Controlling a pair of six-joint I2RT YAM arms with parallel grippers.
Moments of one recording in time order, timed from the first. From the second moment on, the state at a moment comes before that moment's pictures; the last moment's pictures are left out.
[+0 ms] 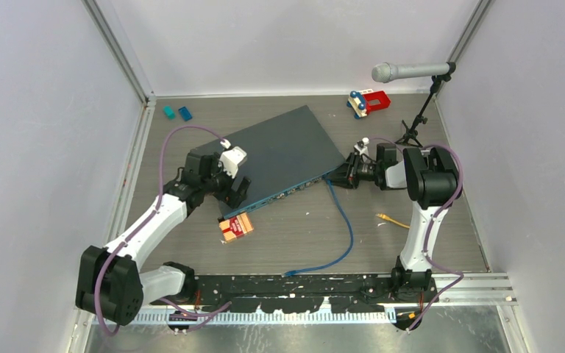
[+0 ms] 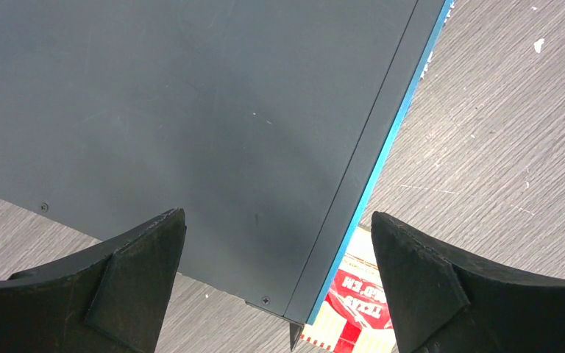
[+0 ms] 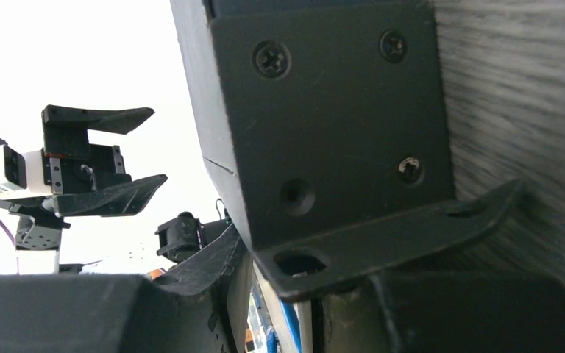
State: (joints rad) left arm -0.33 1.16 0.74 -0.31 0.29 0.29; right arm 0.03 2.07 0.85 0.50 -1.11 0.81
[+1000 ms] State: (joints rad) left arm -0.33 1.17 0.74 -0.31 0.29 0.29; right arm 0.04 2.09 0.85 0.57 -1.10 0.87
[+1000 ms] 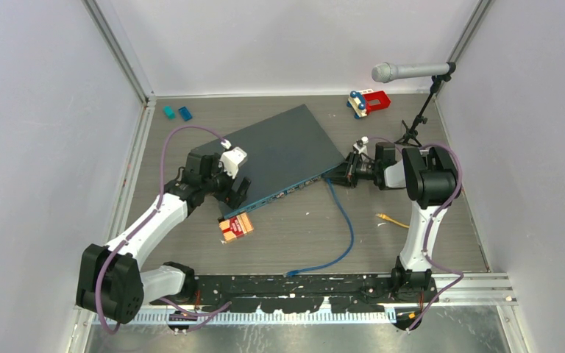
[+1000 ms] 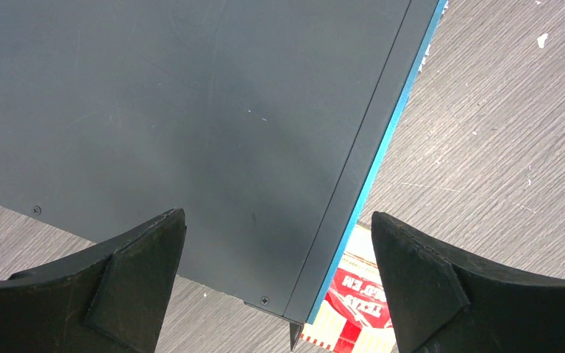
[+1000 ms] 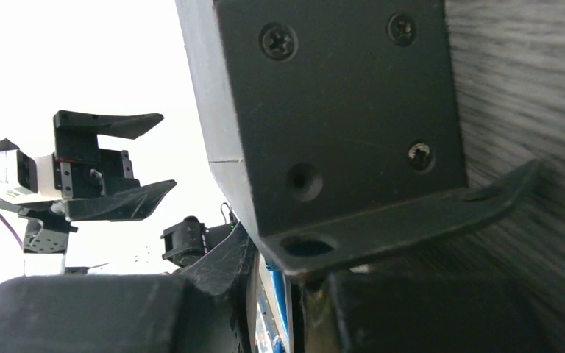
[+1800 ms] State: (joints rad) left arm -0.33 1.17 0.74 -0.32 0.29 0.30; right arm 0.03 1.98 0.81 0.38 -1.03 0.72
